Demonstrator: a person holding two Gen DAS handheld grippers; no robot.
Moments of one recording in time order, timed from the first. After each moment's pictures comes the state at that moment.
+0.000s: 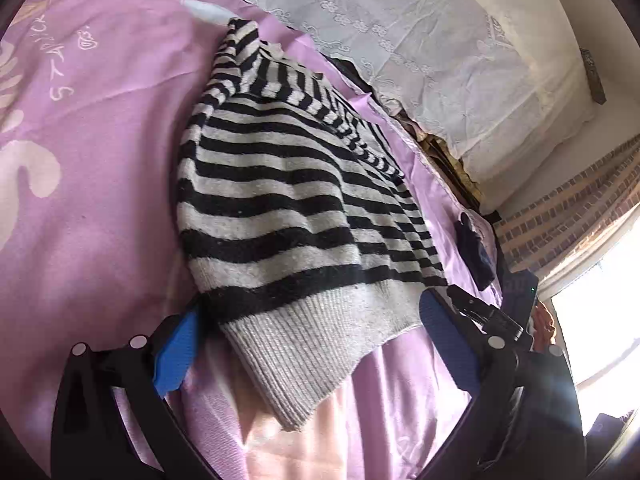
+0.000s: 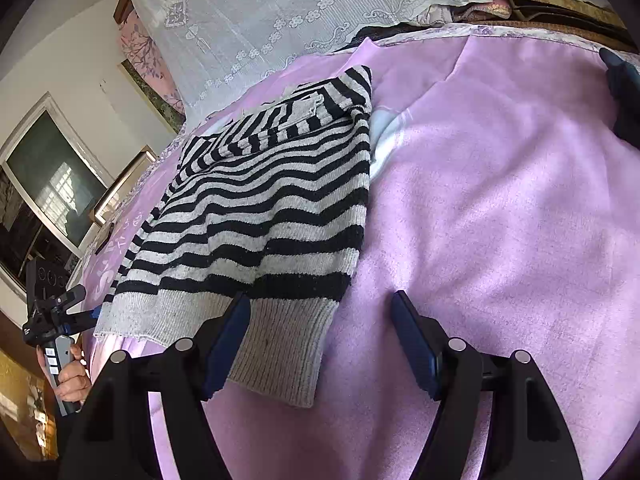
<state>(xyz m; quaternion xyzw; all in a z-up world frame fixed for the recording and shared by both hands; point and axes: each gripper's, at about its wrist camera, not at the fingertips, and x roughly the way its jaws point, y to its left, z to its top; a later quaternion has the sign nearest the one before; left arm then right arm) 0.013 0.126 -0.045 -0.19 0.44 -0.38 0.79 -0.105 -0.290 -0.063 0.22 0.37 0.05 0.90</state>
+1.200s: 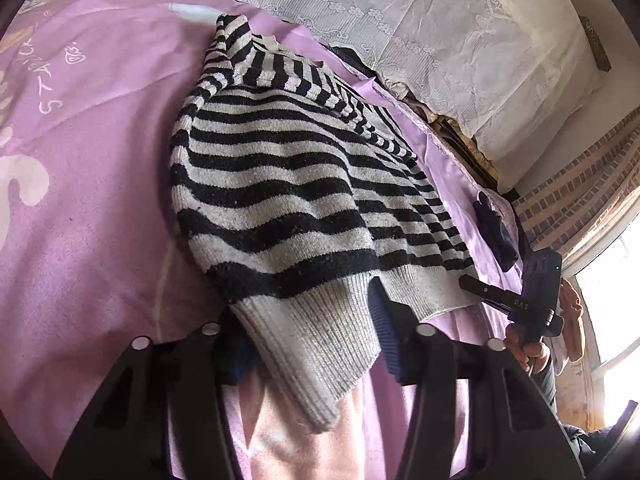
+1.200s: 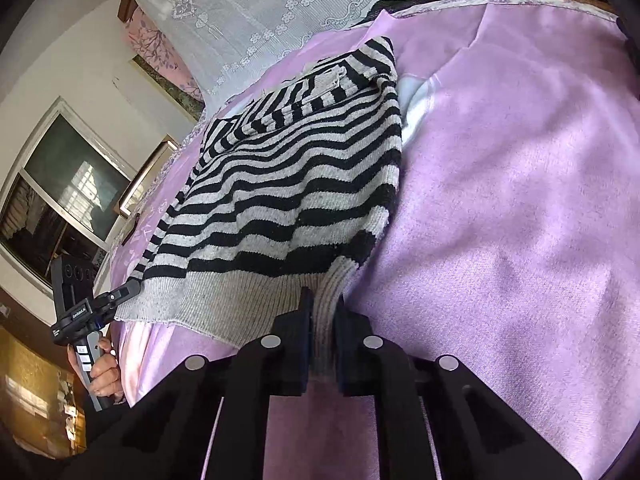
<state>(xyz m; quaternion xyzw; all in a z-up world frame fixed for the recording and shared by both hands) 0.010 0.116 -0.051 -0.13 0.45 -0.35 0.81 -0.104 -0.280 -0.069 0.26 0.39 0.10 0.88</state>
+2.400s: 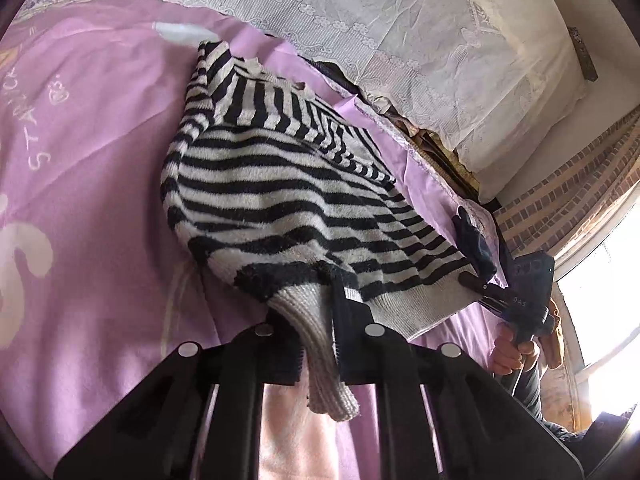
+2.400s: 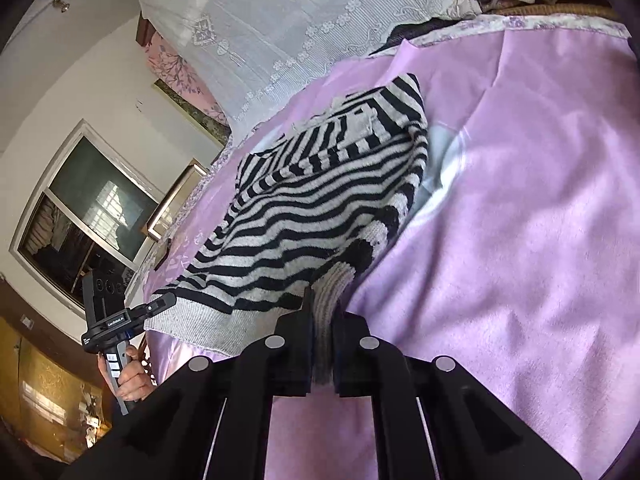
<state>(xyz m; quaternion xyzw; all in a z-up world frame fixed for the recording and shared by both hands) 0.032 0.120 -0.011 -0.15 0.43 -0.38 0.80 -0.096 -0.287 -0.025 0.29 0.35 0.14 0.88</state>
